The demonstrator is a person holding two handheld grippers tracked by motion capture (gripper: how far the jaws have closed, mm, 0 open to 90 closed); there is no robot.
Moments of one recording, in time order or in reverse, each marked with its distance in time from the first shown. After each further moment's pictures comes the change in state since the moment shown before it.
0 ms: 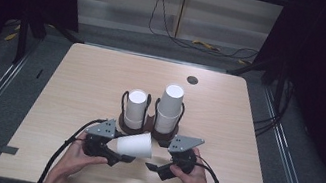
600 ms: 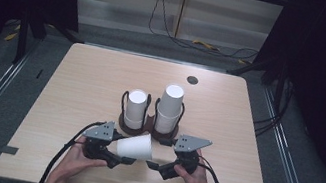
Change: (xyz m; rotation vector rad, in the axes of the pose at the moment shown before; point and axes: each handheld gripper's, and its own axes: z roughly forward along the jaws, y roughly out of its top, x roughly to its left) left arm -0.004 -0.007 0.003 -0.060 -0.020 0.007; right arm -0.001 0.001 -0.009 -0.133 0.034 0.028
